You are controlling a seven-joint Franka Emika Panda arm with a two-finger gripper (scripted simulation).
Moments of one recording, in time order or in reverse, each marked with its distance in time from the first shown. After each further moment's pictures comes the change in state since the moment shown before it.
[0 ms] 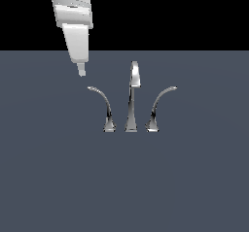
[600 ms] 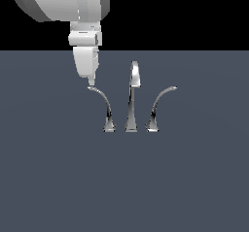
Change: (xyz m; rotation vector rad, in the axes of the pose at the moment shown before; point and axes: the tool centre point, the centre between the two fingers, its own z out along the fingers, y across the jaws) arm 0.029 -0.041 0.042 0.000 0.010 0.219
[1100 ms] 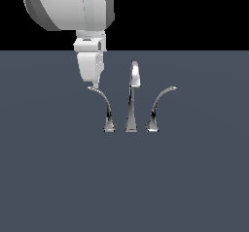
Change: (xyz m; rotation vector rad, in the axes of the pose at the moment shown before) arm 0.011 -0.014 0.016 -0.005 0.002 0.079
